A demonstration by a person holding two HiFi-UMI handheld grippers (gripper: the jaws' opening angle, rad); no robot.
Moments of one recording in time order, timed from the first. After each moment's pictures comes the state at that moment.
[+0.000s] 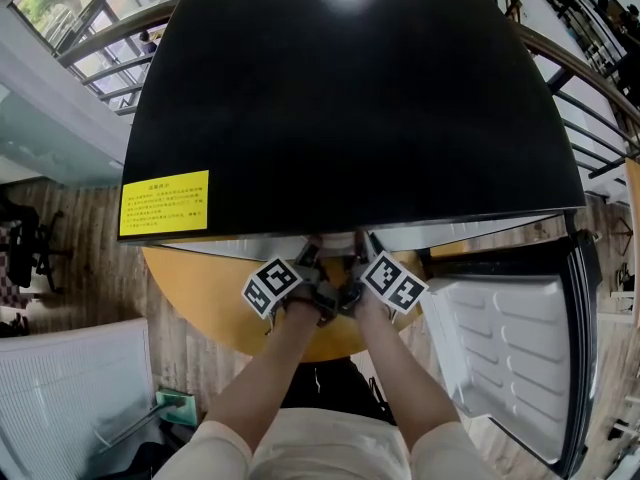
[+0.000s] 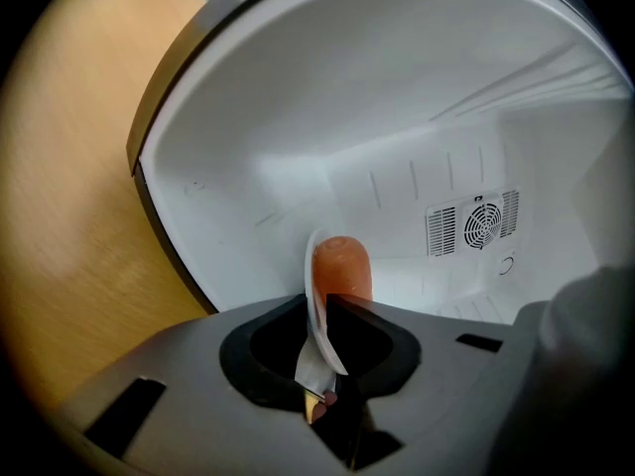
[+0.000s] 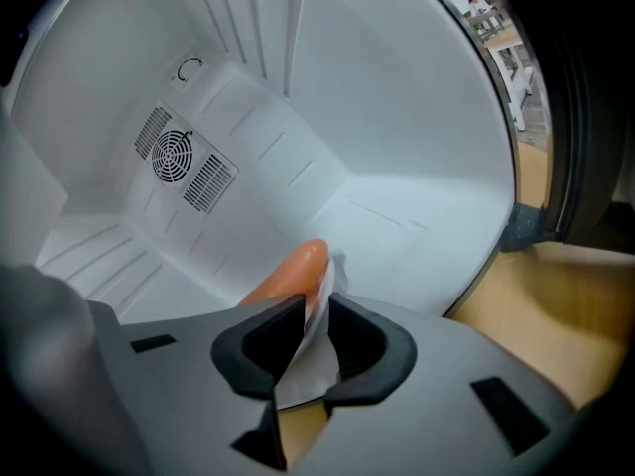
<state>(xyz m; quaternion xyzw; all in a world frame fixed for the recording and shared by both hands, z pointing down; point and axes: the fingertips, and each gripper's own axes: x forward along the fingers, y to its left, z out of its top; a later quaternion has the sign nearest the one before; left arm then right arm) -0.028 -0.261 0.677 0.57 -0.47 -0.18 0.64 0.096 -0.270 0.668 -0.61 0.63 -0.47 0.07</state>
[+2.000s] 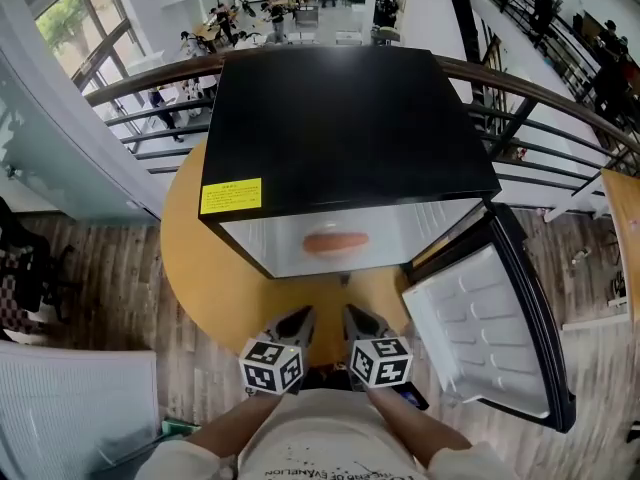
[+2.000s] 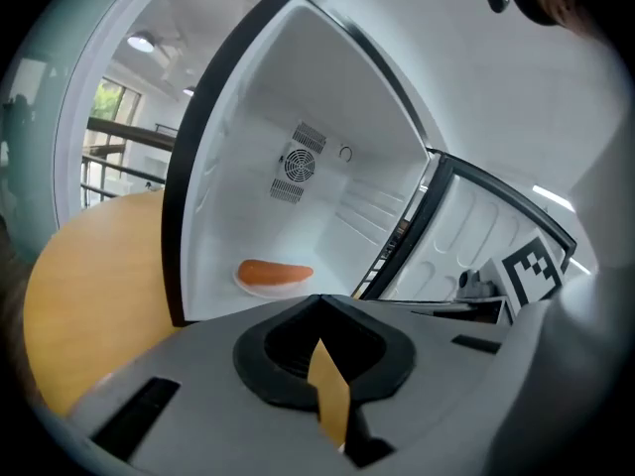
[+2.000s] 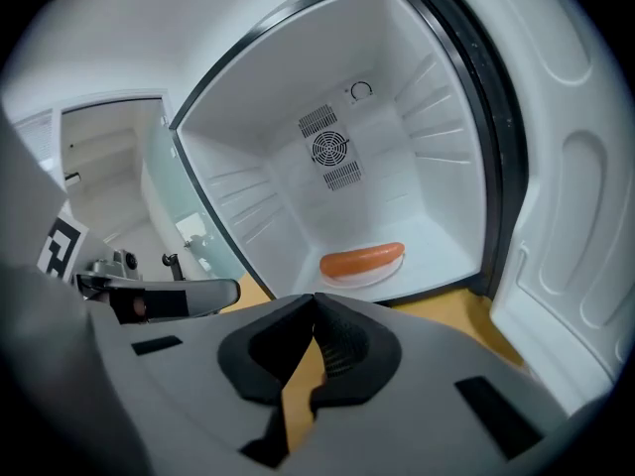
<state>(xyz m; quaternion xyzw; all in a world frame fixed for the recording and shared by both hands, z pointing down) -0.042 -0.113 0.530 0.85 -0.41 0.12 0.30 0.034 -0.115 0.549 -0.52 0.78 -0.31 -0.10</state>
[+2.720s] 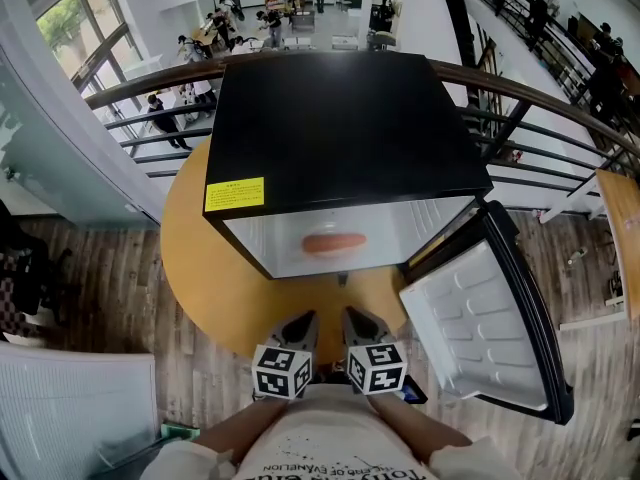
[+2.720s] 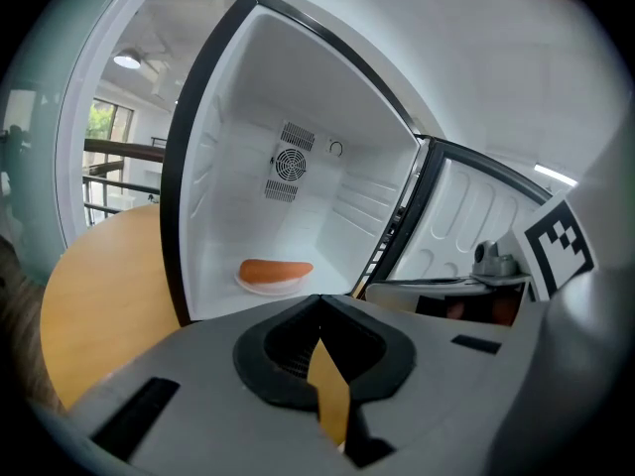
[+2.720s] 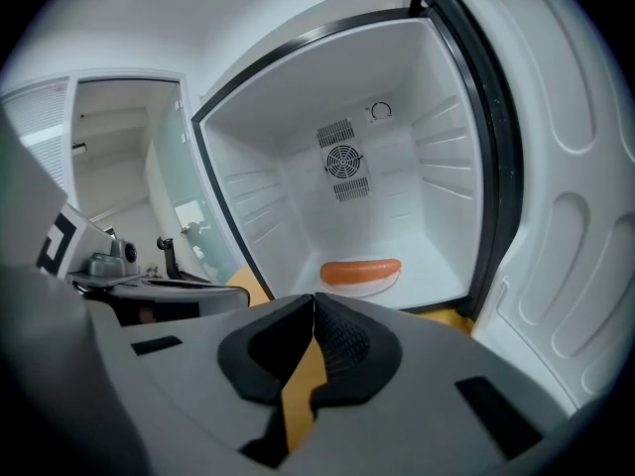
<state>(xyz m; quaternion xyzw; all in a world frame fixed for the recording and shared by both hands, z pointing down) -0.034 -0.099 0.527 0.85 -0.43 0.15 0.27 0.034 -0.103 0.527 -0.54 0.79 -0.25 -0.13</state>
